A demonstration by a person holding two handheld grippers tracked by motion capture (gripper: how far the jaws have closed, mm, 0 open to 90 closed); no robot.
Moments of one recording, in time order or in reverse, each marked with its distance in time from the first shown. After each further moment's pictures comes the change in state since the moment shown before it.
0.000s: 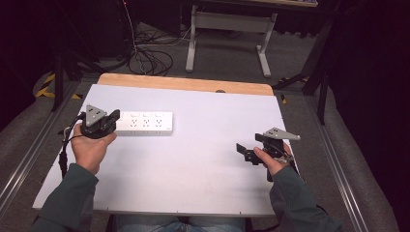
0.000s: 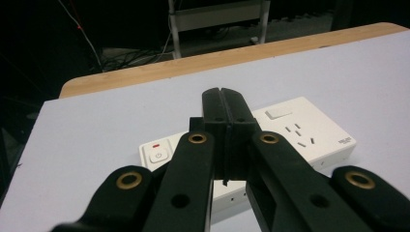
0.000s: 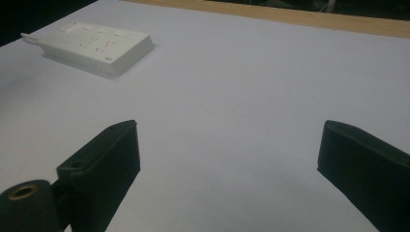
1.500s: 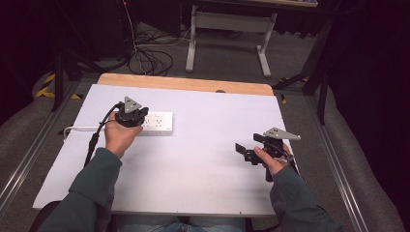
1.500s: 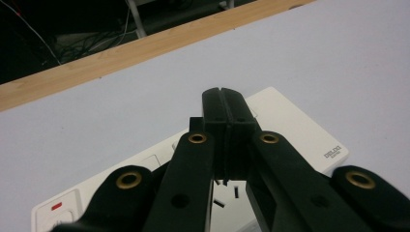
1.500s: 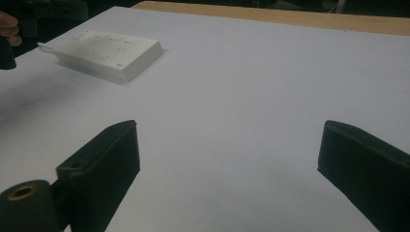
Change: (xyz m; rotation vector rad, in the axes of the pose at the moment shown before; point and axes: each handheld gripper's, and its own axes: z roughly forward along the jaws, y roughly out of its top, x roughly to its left) left arm -0.037 0.011 0.081 0.132 -0.118 0.121; right arm 0.000 0.000 0.001 -0.018 0.040 0.022
